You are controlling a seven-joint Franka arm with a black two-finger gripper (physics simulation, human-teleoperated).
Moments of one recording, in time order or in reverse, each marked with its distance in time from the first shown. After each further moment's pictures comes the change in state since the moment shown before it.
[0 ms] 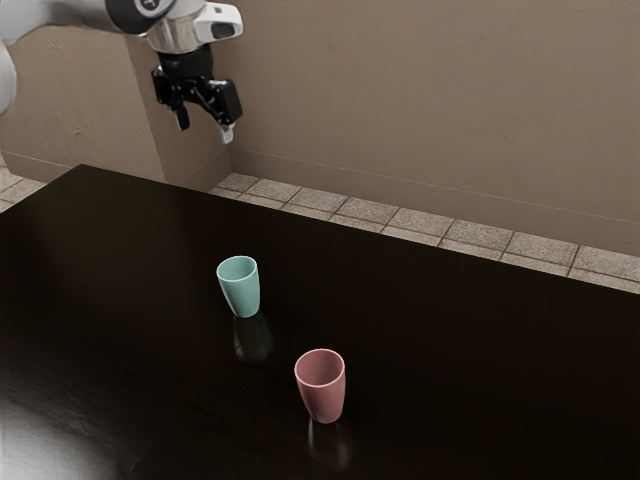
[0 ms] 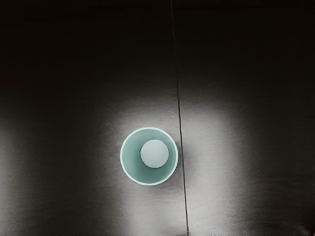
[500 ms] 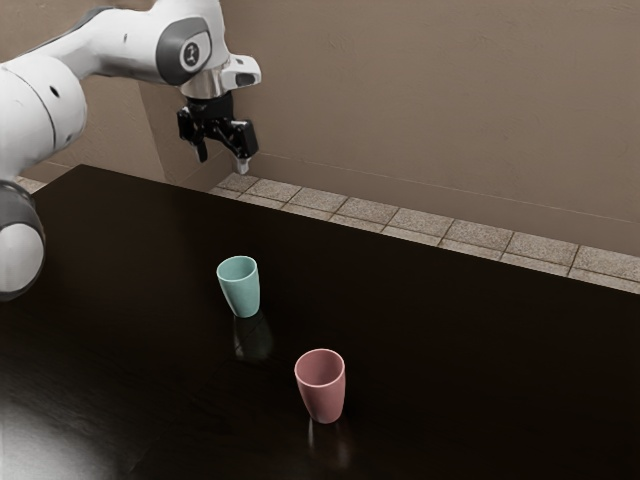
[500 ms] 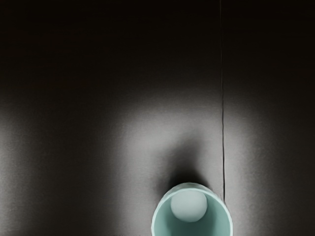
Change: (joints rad) arm 0.098 0.338 -0.004 0.179 -0.018 0.113 0.003
